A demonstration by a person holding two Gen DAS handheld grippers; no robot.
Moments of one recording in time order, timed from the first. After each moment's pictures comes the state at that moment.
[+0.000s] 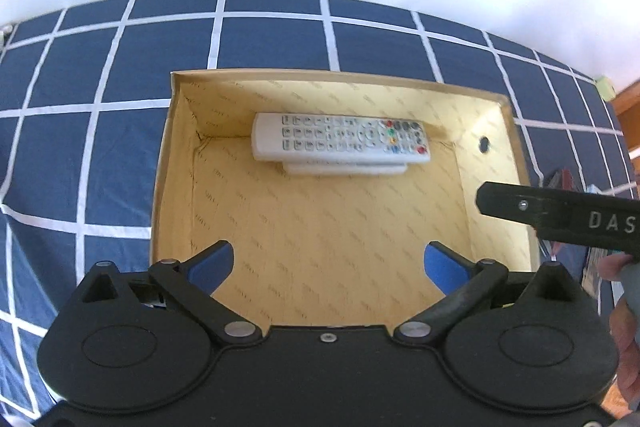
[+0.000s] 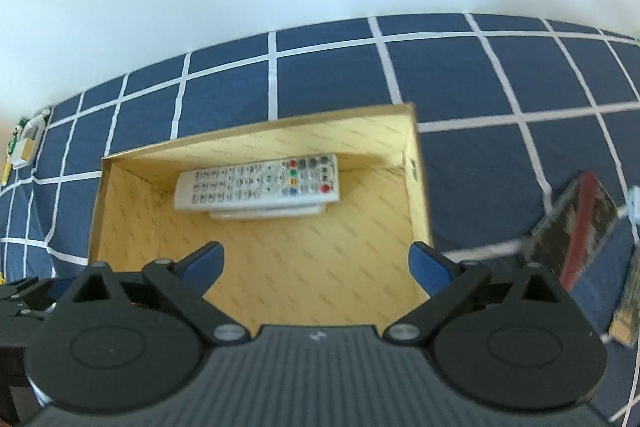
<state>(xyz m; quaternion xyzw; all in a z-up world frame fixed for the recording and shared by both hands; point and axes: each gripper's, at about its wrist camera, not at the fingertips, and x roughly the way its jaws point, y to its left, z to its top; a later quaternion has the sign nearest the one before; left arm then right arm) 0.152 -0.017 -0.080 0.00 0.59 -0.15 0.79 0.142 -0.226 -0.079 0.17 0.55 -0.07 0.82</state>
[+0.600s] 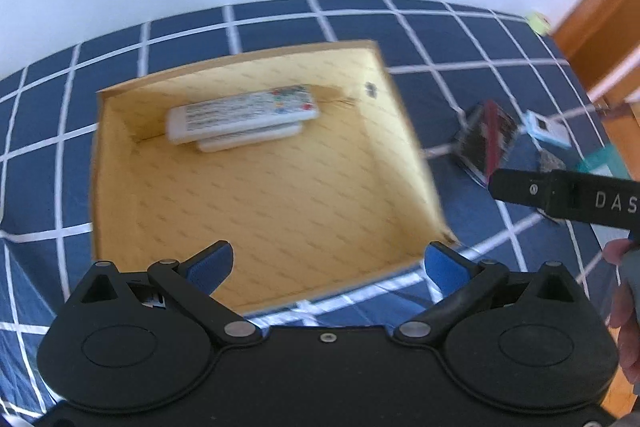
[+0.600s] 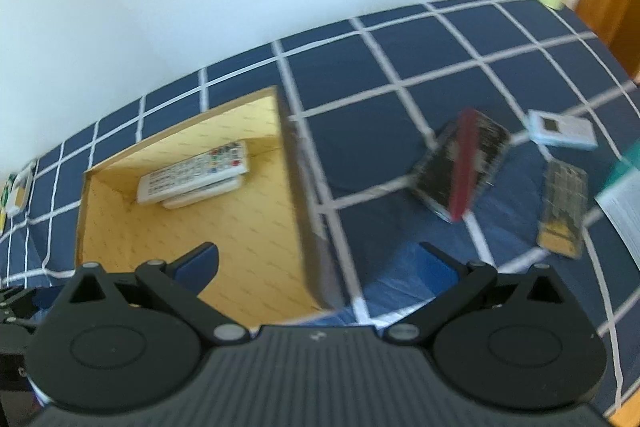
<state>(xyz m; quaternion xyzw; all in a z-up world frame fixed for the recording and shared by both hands) 0.064 -0.093 -0.045 0.08 0.56 -0.23 0.79 0.005 -0.283 -0.045 0.23 0.49 -0.15 0.82</state>
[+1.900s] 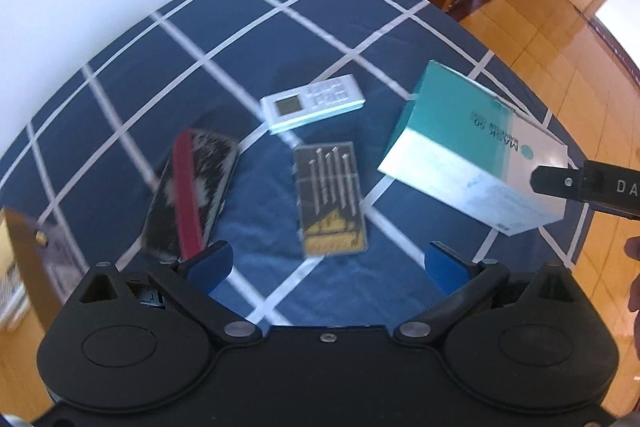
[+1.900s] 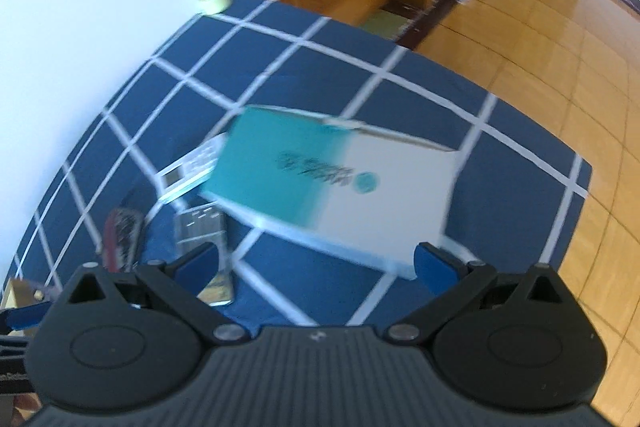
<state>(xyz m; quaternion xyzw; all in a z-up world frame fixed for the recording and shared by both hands) -0.044 -0.462 -0.080 0.25 0.53 -0.40 0.71 -0.243 -0.597 -0.082 0.38 0.41 -0.40 0.73</state>
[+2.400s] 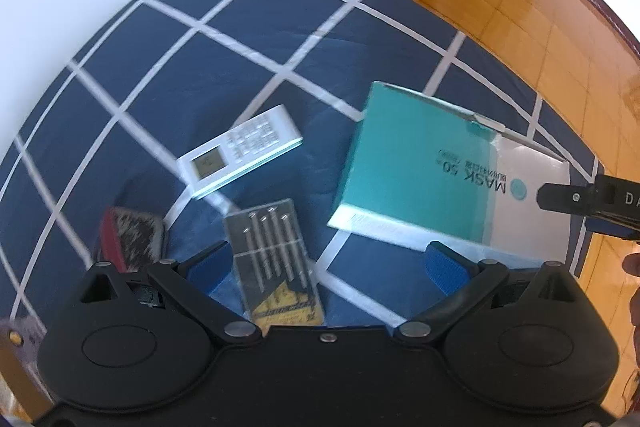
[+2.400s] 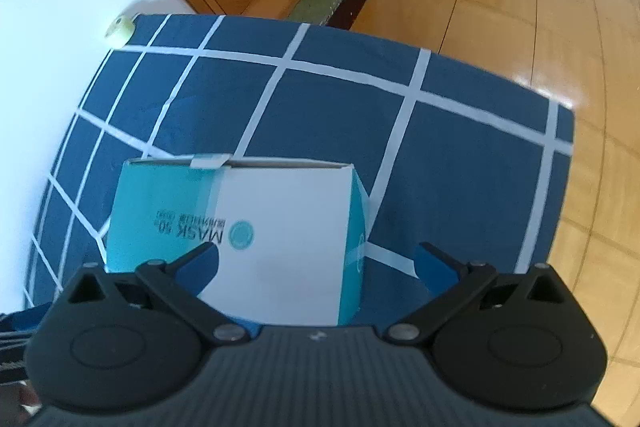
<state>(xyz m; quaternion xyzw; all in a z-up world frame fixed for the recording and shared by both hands) -0.045 -0.568 -0.118 0.31 0.53 -0.44 0.66 -0.293 -0.671 -0.140 0.48 0.39 -0.44 0.66</state>
